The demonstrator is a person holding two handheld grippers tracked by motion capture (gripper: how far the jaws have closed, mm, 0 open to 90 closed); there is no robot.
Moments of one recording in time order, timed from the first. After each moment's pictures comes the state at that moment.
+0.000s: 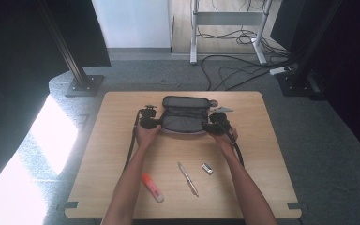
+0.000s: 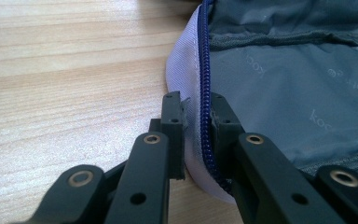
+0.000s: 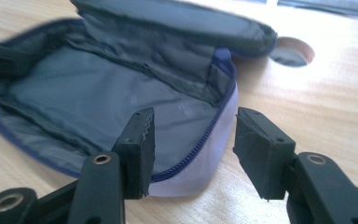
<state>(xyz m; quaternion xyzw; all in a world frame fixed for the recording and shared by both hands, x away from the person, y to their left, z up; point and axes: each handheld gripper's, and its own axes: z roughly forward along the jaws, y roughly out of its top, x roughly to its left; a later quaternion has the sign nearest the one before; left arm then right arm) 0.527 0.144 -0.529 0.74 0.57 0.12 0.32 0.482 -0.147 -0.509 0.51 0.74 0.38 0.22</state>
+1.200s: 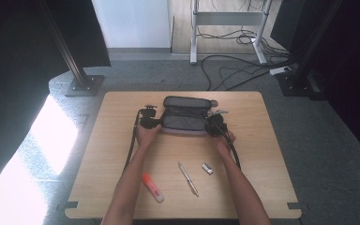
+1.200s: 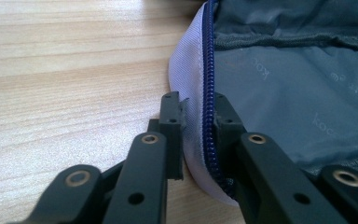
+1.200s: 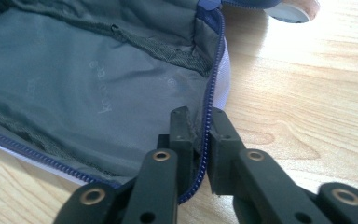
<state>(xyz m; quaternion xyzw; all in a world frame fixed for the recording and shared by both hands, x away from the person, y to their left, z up) 0.531 0.146 -0.532 0.74 0.58 0.11 0.33 0.495 -0.141 -0.536 0.55 0.74 0.33 0.21</state>
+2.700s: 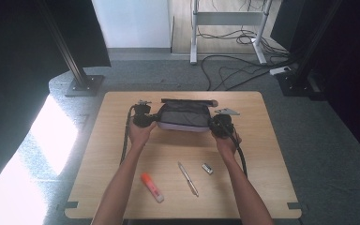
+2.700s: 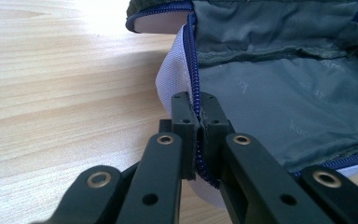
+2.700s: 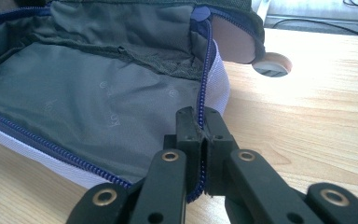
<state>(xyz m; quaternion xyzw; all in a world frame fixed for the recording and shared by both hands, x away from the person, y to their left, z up) 0.490 0.158 -0.468 0.74 0.53 0.12 0.40 0.451 -0.152 -0.483 0.53 0.70 0.42 0.23</state>
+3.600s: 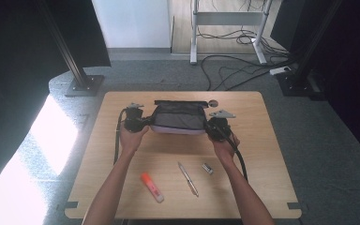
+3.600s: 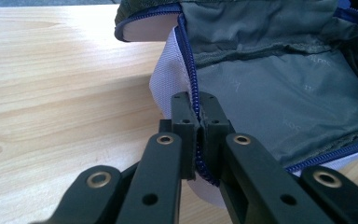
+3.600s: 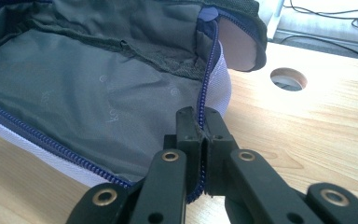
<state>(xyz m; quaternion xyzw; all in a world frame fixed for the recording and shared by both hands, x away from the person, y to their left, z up) 0.454 0.180 -0.448 0.74 0.51 0.13 0.41 0.426 -0.134 -0.465 0.49 0.72 0.42 0.25</state>
